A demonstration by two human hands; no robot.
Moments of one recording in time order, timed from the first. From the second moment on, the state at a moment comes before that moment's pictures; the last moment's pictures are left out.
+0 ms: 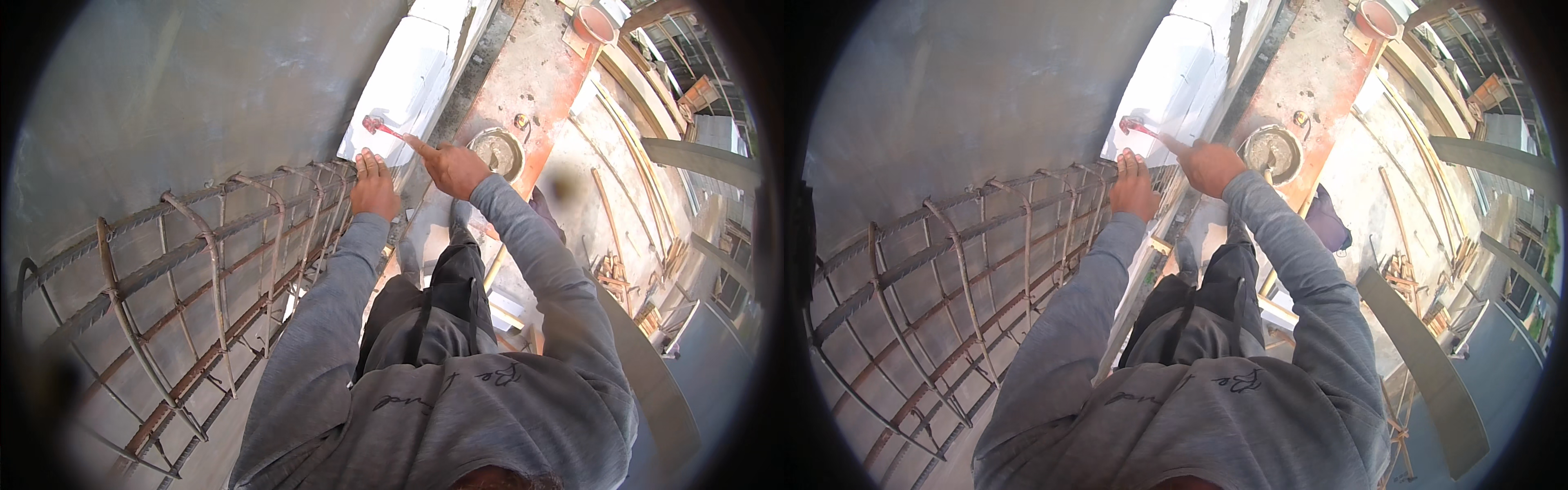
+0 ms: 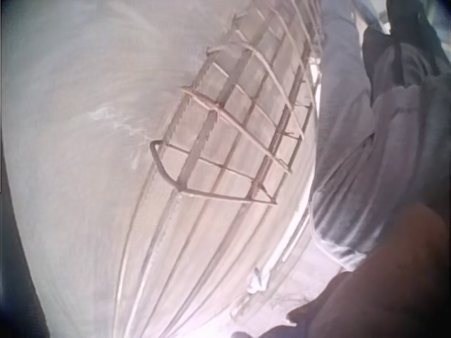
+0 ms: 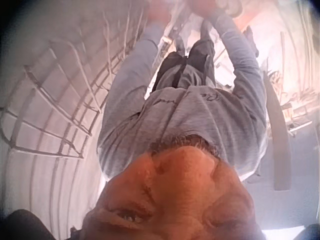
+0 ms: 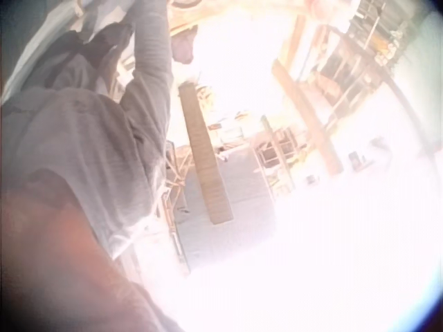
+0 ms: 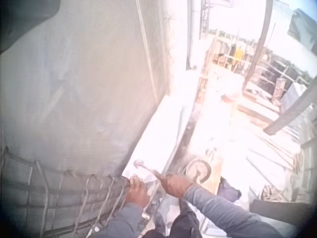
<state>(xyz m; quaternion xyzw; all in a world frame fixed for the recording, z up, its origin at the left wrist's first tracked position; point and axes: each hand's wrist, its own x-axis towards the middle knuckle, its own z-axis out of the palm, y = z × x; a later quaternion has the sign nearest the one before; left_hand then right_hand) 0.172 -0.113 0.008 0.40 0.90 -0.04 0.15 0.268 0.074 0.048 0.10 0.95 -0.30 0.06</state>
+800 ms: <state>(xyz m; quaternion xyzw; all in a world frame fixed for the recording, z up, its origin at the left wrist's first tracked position) 0.136 -0.034 0.030 0.42 0.89 -0.07 0.16 0.217 0.155 0.074 0.21 0.93 -0.29 0.00</state>
